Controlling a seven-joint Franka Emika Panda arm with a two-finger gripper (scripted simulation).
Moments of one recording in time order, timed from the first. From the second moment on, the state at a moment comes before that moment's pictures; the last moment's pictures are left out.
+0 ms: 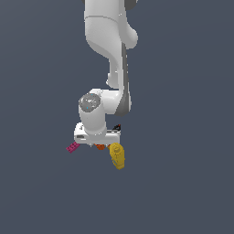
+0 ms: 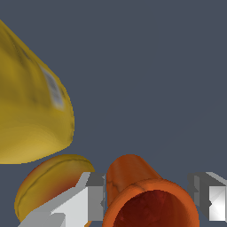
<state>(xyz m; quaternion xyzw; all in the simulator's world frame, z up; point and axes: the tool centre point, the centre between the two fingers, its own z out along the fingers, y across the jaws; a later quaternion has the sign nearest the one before) 0.044 -0.088 0.059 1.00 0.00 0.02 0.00</state>
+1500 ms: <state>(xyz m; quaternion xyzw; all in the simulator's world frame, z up) 0.018 -0.023 0.131 1.00 0.00 0.02 0.00</state>
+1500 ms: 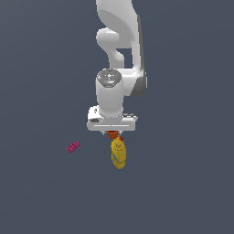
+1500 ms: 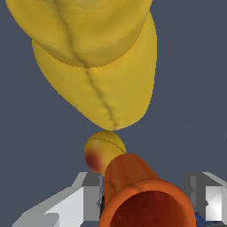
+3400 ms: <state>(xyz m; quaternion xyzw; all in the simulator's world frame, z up) -0.052 0.177 0.358 1.00 0.00 0.00 0.00</state>
